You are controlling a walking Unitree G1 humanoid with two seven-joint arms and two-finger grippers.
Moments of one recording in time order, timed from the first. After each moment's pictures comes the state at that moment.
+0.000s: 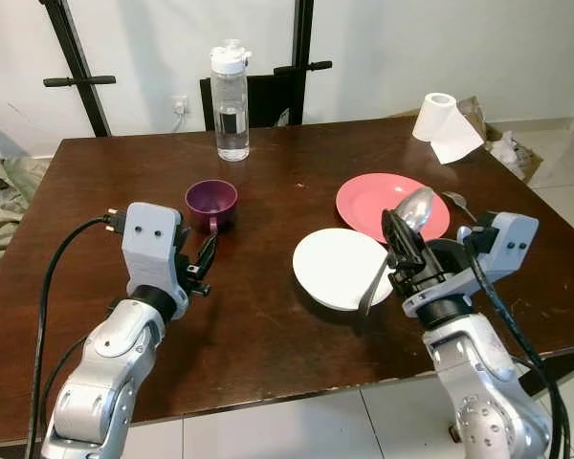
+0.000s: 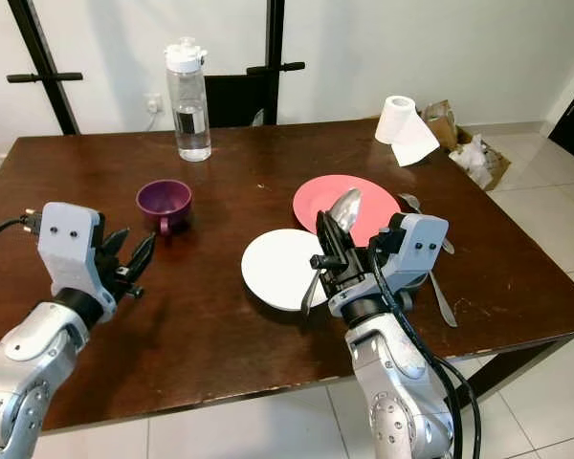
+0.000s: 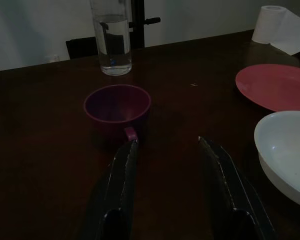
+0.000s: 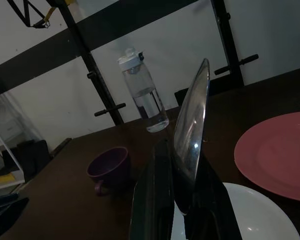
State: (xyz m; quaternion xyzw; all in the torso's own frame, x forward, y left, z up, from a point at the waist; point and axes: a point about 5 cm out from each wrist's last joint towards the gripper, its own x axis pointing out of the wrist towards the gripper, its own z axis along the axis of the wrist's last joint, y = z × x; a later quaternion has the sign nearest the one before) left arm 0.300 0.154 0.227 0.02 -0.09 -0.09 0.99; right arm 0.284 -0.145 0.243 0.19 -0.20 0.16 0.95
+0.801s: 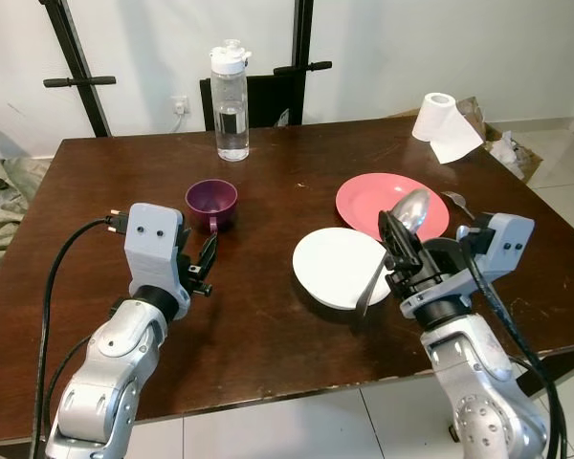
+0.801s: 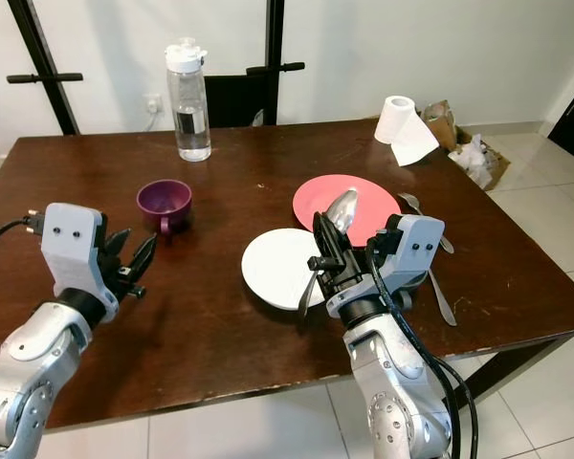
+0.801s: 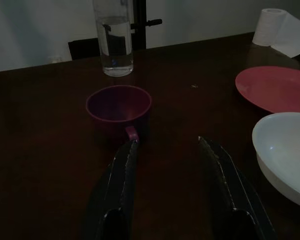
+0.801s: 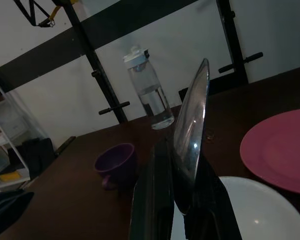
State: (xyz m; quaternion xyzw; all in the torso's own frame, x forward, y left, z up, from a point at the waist) left arm 0.302 0.152 0.229 0.02 -0.10 -0.09 0.99; right arm 0.285 -0.144 0.242 0.19 -0.19 0.17 0.95
